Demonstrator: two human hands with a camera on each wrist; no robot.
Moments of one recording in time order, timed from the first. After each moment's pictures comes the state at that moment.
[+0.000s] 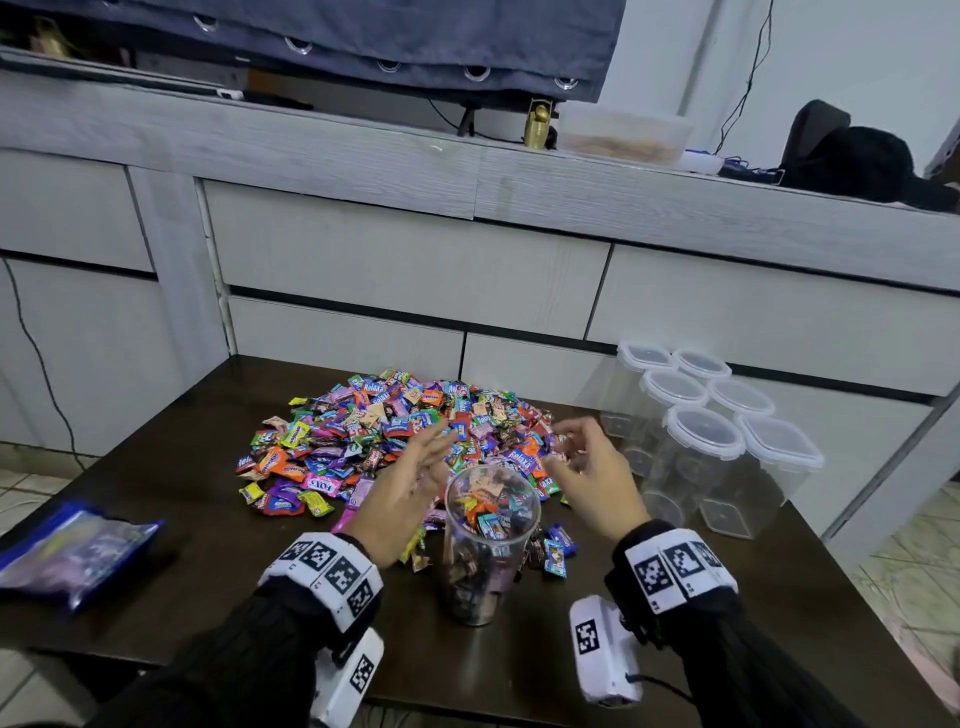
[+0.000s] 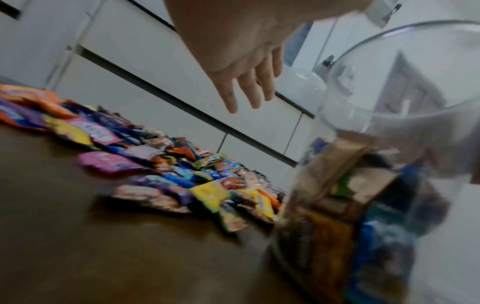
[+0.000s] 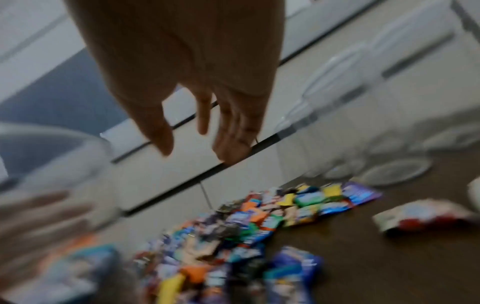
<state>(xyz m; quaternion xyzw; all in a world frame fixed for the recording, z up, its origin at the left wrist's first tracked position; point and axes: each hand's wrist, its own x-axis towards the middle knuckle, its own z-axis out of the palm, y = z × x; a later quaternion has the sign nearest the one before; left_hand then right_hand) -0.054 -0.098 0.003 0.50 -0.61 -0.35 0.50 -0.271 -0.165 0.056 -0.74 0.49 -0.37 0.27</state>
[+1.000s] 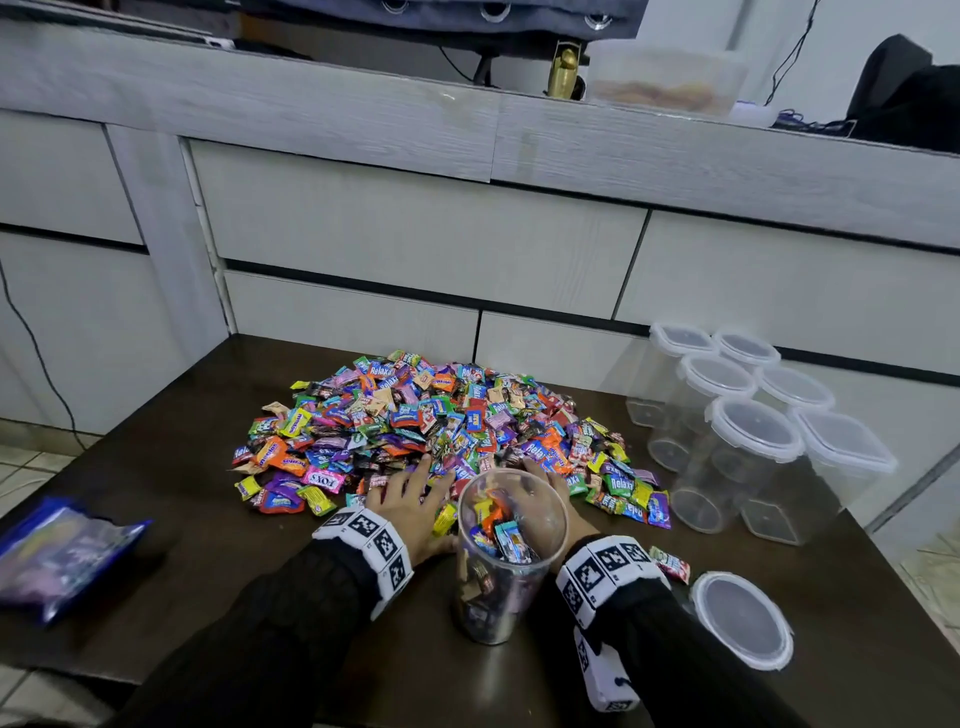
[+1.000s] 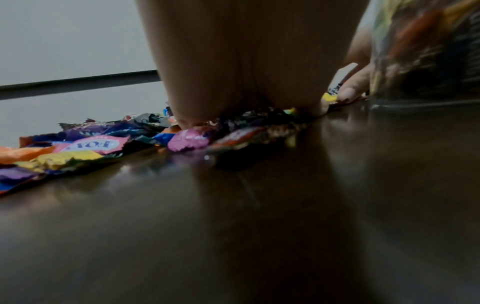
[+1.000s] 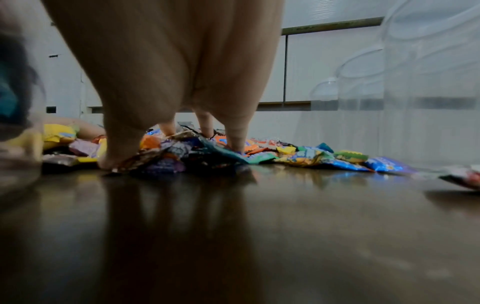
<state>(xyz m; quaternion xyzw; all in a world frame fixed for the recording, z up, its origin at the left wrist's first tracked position) -0.037 -0.156 -0.074 0.74 -0.66 -0.10 -0.06 -0.223 -0.216 -0.043 -0.85 0.50 0.05 0.18</state>
